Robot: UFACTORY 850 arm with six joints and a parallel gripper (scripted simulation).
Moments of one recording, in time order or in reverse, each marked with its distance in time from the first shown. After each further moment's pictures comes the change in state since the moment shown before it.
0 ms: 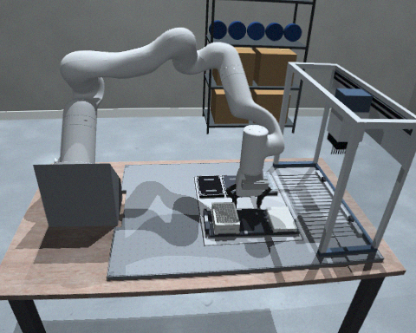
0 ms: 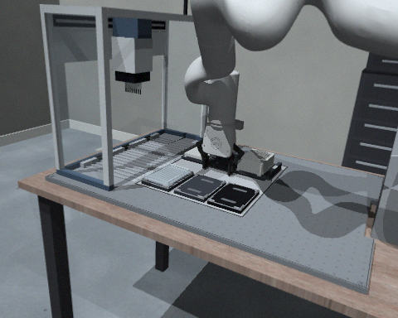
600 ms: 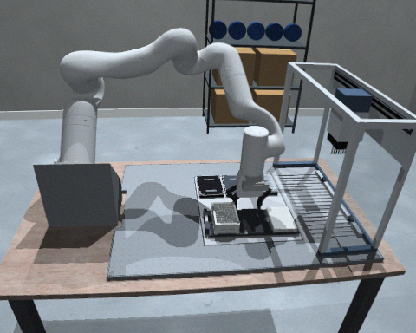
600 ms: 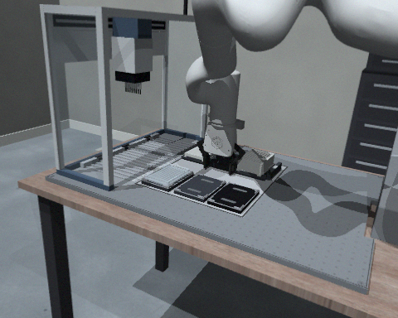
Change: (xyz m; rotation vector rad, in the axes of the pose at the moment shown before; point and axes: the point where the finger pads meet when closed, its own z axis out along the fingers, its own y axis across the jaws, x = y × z) arm 0.007 0.000 0.000 0.000 0.000 0.000
